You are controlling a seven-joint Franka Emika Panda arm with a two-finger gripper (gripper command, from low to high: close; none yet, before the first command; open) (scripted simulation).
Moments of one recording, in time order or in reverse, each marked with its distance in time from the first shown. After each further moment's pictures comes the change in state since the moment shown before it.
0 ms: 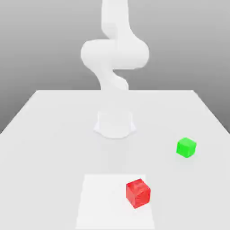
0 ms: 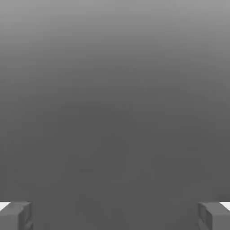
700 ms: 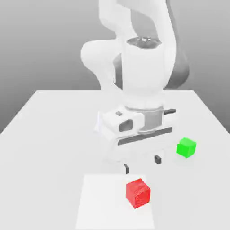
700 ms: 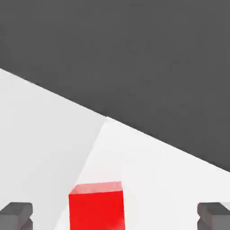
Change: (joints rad) arm 0.148 0.768 -0.005 -0.340 0.005 0.413 -0.310
